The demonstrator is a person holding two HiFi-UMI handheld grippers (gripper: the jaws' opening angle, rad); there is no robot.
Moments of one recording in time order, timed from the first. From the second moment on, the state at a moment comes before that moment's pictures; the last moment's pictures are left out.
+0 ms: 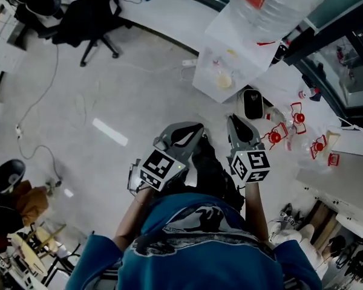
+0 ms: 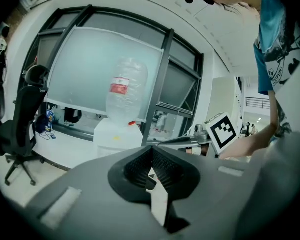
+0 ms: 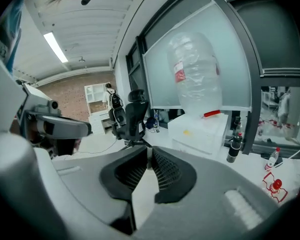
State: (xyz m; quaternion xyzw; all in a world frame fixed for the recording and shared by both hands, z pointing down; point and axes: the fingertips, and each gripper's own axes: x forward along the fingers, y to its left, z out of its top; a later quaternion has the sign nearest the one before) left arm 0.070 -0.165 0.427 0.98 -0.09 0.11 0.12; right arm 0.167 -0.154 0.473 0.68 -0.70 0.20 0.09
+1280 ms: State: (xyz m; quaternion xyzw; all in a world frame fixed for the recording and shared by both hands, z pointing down) left arm 0.193 -0.243 0.539 0.96 -0.07 0.22 0.13; right arm 0.339 -0.307 0.772 0.72 -0.52 0.44 -0.09
